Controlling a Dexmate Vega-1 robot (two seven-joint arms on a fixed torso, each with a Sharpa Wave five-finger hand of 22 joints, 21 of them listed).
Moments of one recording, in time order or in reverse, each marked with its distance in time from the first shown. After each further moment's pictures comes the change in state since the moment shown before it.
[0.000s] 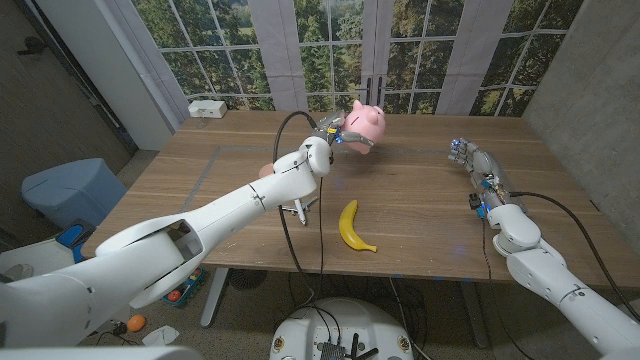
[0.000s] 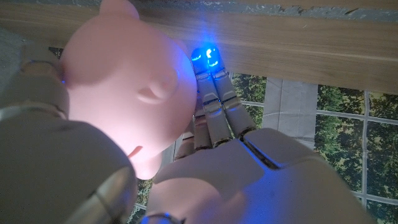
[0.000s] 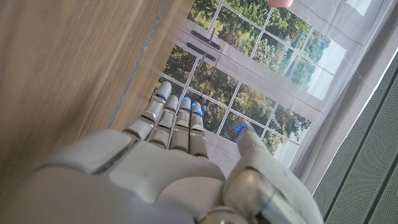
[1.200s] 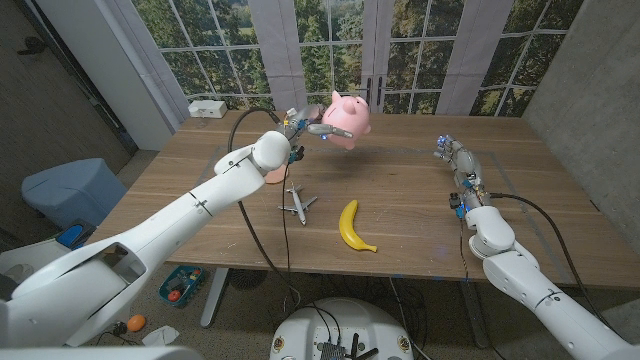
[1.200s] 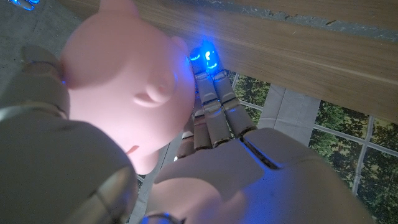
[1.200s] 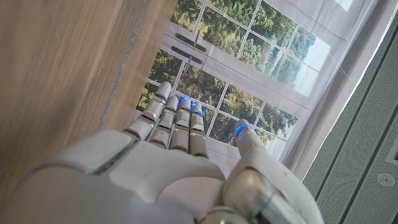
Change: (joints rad) left arm 0.172 0.213 -0.270 -0.196 -0.184 -0.239 -0.183; left_hand 0.000 0.000 -0.009 0.009 -0.011 0.021 0.000 -0.001 -0.006 0.009 -0.009 -0.015 0.028 0.009 -0.019 0.000 0.023 -0.033 0.006 0.033 -0.004; right arm -0.018 0.090 -0.039 -0.084 -0.081 0.010 -0.129; right_hand 0.000 0.000 -0.004 0.004 0.000 0.006 -0.005 0.000 0.000 -0.004 -0.004 -0.005 0.000 -0.003 -0.008 -0.005 0.000 -0.001 -0.007 -0.016 0.000
